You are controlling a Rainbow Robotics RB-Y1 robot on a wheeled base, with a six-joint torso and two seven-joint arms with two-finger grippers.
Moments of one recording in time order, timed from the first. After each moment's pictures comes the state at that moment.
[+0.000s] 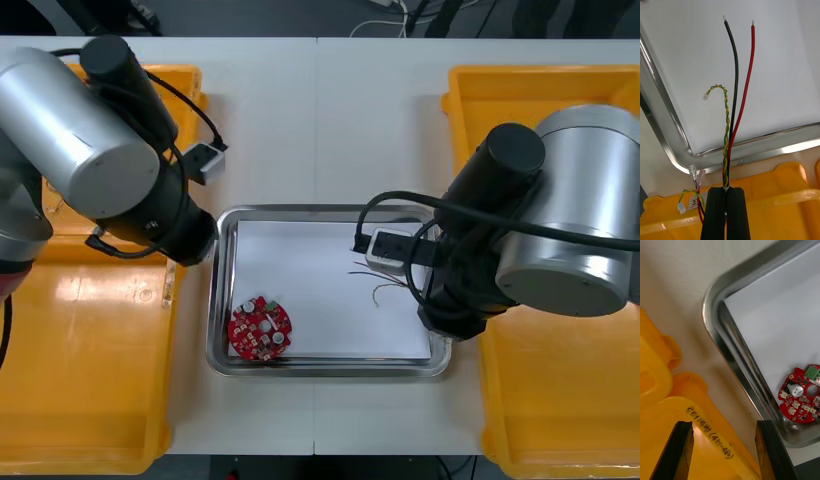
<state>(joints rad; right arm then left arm) -0.69 -0.75 0.64 -2.26 -0.86 1.85 1.62 -0.64 0.63 -0.34 -2.00 0.71 1.91 -1.32</state>
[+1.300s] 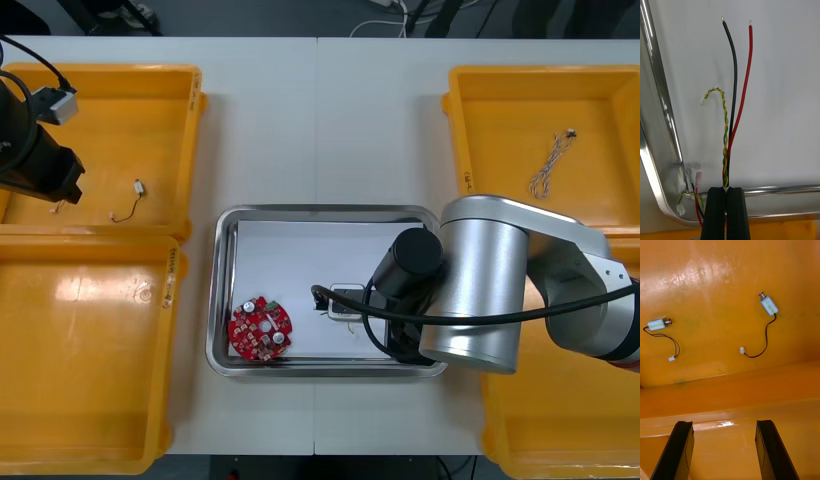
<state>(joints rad) -0.74 -0.70 0.96 -2.14 -0.64 1.67 1.72 -0.69 0.70 0.04 -1.57 0.56 1.91 -1.65</state>
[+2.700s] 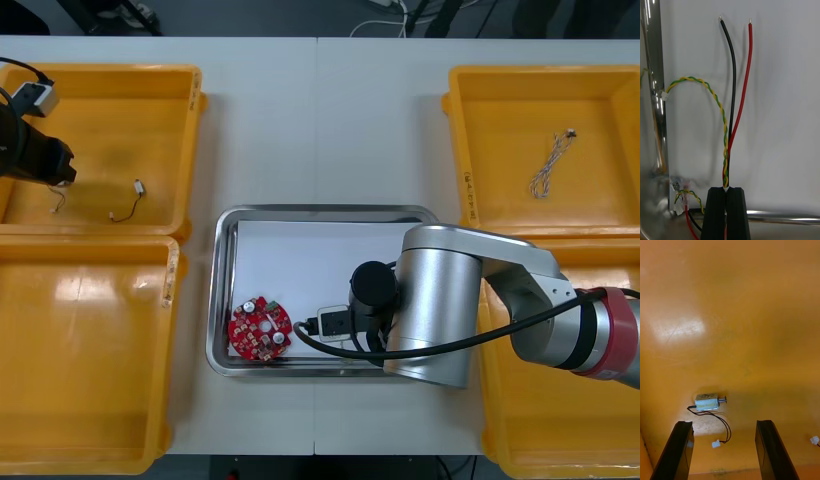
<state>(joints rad) -0.77 -0.63 1.07 -2.04 -0.52 1.66 1.87 -0.78 0.70 0.11 -1.05 0.57 1.39 -1.89</state>
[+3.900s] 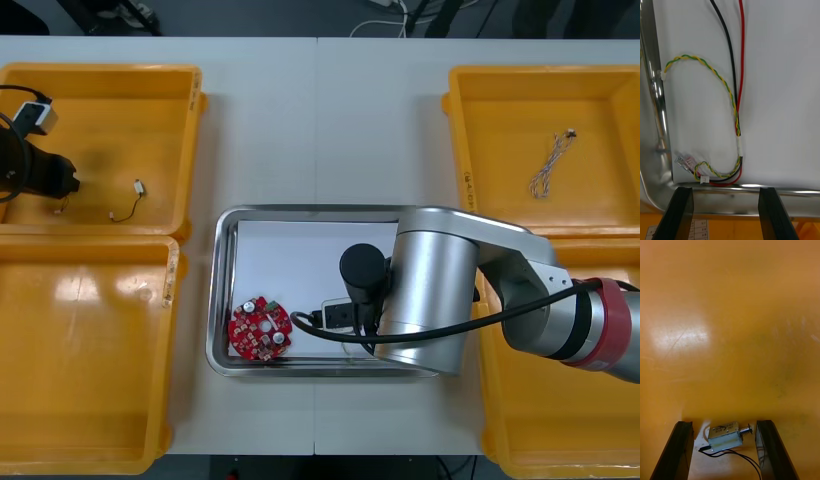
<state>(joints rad) -0.78 -0.60 1.01 -2.05 -0.55 1.81 1.87 -0.78 0.70 0.08 -0.84 0.65 1.14 -1.98</state>
